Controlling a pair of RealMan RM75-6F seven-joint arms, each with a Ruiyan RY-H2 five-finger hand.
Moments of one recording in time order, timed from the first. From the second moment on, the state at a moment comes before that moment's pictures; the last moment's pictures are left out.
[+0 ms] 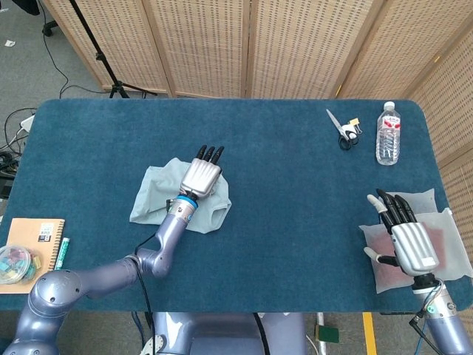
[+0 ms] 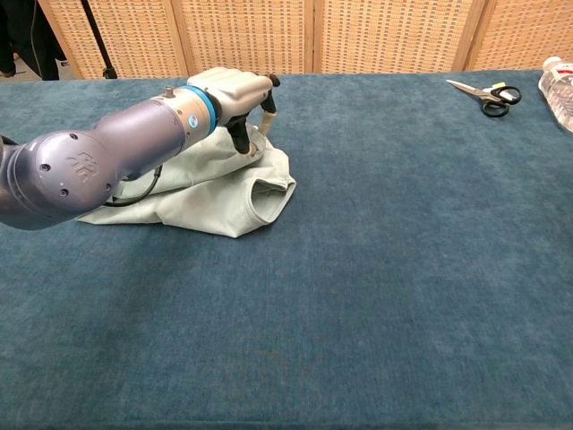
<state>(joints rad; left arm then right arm) -1.12 -1.91 -0.29 -0.94 0.84 0.83 0.60 0.23 -1.16 0.06 -1.56 -1.57 1.42 0.18</state>
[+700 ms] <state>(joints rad) -1.07 -1.84 -0.31 -1.01 0.89 0.87 0.52 0.22 -1.15 0.06 -1.57 -1.59 1.43 0.17</state>
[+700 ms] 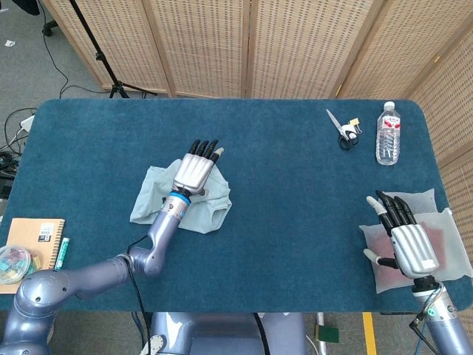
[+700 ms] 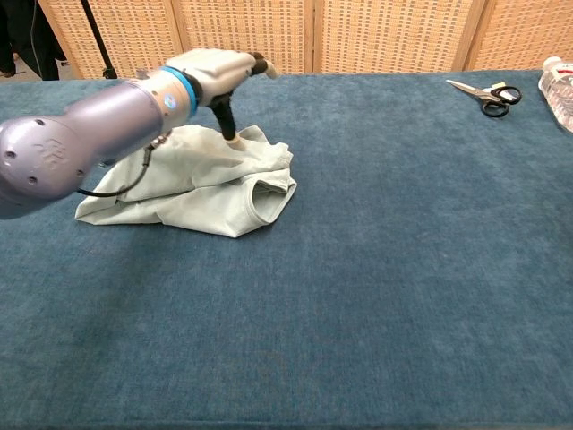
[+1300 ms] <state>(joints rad) -0.89 -1.59 -0.21 -0.94 1.15 0.85 0.05 0.23 -1.16 0.05 -1.59 -1.61 1.42 0.14</state>
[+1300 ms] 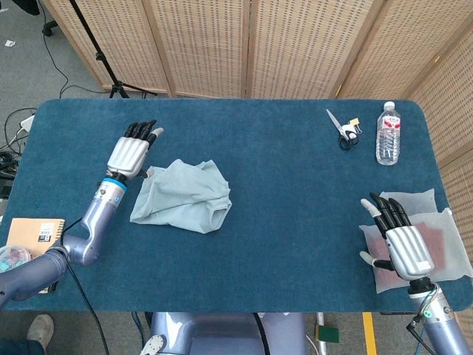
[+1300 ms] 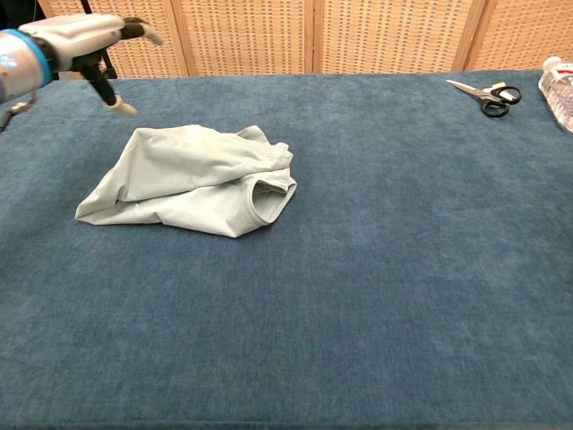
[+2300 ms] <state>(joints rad) -0.94 -1.89 -0.12 -0.46 1.39 0.80 -0.25 0.24 -1.18 0.05 -1.58 -1.59 1.39 0.10</state>
